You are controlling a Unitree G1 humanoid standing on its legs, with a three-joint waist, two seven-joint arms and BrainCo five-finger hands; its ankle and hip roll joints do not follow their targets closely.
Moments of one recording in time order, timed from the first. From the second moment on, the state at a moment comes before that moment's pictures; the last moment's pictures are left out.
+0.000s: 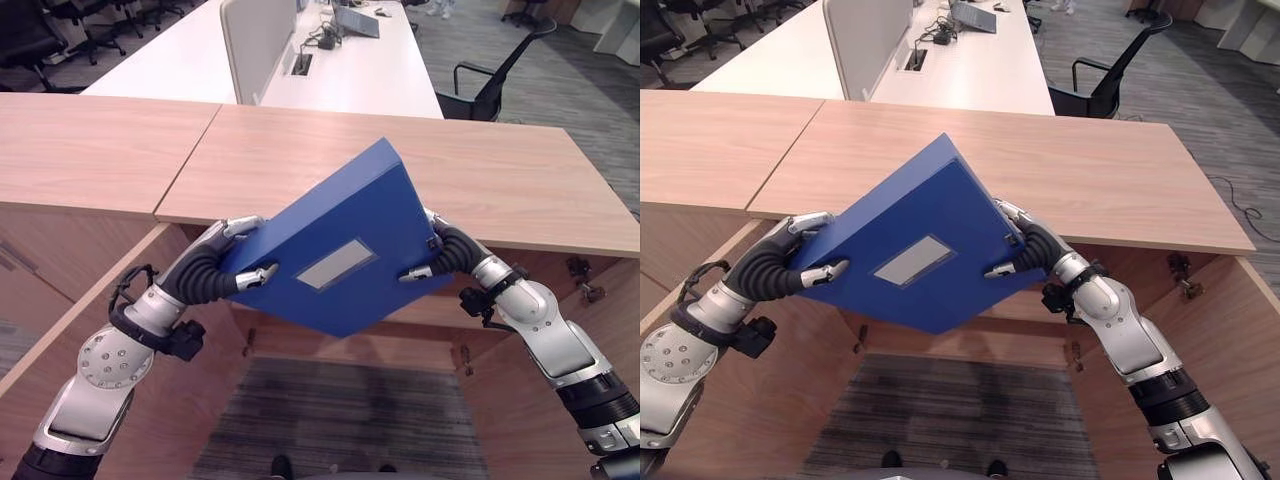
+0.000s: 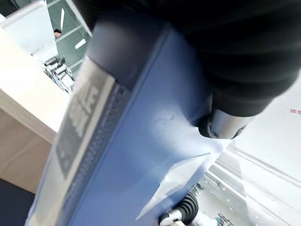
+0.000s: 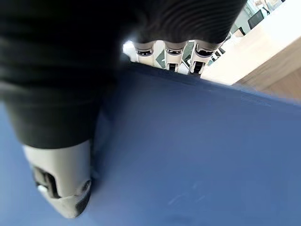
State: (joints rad) left arm 0.05 0.79 0.00 -0.43 -0.15 -0.32 -0.20; right arm -0.29 -0.72 0.24 -0.07 -0.06 -0.11 0.18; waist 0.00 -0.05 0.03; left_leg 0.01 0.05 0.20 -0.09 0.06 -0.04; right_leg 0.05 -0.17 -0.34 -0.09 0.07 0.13
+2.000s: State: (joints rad) left arm 0.21 0.56 -0.11 0.00 -0.60 -0.19 -0.36; right arm 0.15 -0.30 -0.08 0.59 0.81 -0.17 0.22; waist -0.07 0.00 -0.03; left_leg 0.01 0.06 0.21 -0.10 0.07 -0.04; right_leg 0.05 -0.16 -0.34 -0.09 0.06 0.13
